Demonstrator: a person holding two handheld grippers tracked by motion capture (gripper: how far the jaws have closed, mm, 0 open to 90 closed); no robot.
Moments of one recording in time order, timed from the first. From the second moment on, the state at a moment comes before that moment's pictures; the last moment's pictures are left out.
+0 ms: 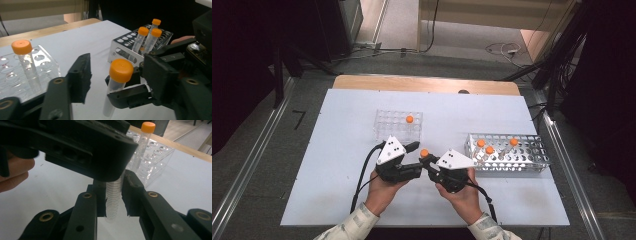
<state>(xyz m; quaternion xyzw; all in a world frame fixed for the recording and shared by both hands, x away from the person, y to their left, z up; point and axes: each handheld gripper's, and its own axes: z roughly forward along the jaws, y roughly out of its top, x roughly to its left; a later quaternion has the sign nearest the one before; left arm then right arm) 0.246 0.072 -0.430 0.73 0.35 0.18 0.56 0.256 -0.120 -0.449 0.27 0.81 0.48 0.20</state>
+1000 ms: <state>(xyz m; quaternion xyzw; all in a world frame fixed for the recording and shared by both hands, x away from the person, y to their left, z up) 0.260 0.098 -0.420 0.71 0.39 0.21 0.54 0.241 -0.142 -0.442 0.28 0.81 0.49 0.18</state>
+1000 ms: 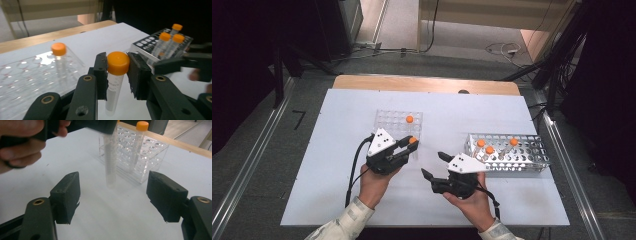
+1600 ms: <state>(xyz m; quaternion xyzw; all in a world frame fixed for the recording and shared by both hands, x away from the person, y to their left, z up) 0.290 0.123 -0.399 0.68 0.44 0.25 0.54 0.210 -0.212 -0.446 0.31 0.79 0.49 0.20</state>
